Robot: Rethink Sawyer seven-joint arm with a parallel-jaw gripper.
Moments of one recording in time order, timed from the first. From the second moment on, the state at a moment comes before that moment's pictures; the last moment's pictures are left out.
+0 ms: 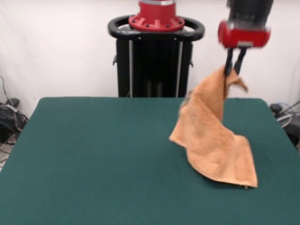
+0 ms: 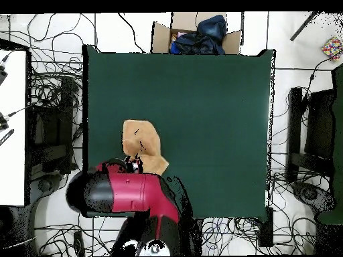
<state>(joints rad) 0.13 -0.96 -0.14 1.97 0.04 0.50 1.57</state>
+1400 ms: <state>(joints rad) 0.40 -1.35 -0.20 1.83 0.03 1.05 1.66</state>
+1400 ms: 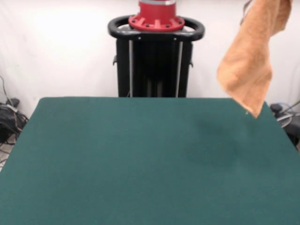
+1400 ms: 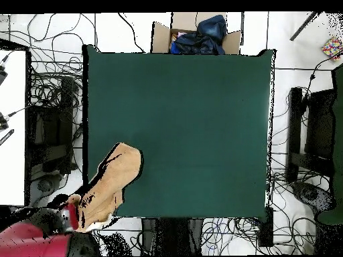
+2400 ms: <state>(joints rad) 0.56 -1.30 -0.20 2.01 0.09 0.66 2.04</state>
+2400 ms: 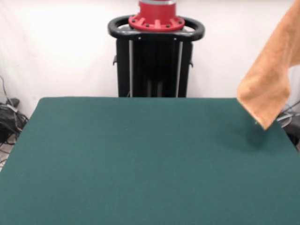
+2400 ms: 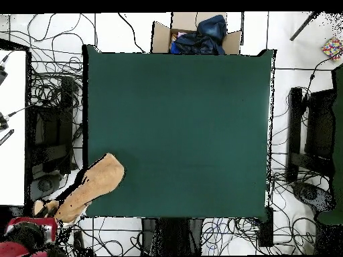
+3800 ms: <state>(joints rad) 0.81 -1.23 -0.23 2.09 0.09 0.76 2.12</state>
